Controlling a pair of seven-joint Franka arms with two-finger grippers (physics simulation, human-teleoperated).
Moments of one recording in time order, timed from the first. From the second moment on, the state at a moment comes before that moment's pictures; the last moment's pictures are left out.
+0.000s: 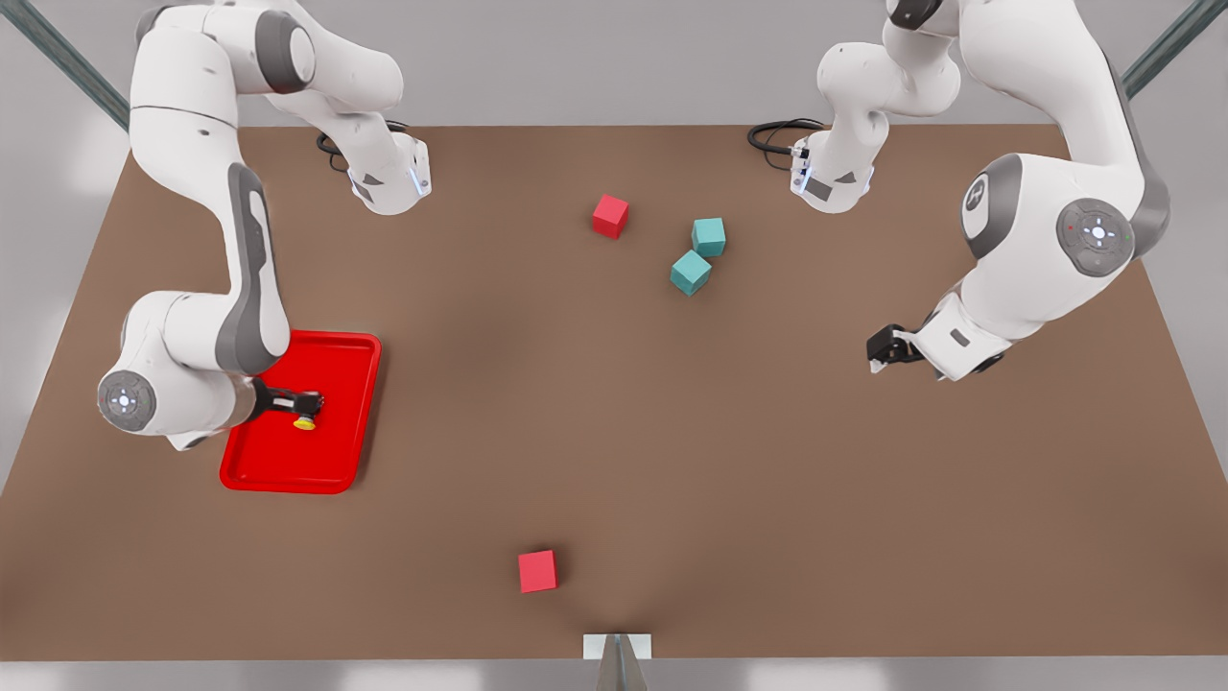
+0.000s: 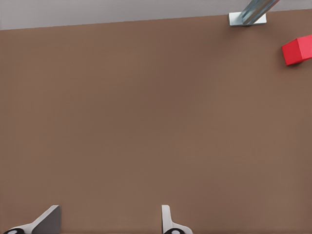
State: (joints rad) left arm -0.24 0.22 0.08 -1.42 -0.08 1.66 -0.06; right arm 0.03 0.43 -0.08 -1.57 0.05 1.67 0.12
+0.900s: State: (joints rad) left arm -0.26 0.24 0.08 -1.42 -0.08 1.66 -0.06; right arm -0.28 0.43 0.13 -2.11 0.00 2.50 -0.11
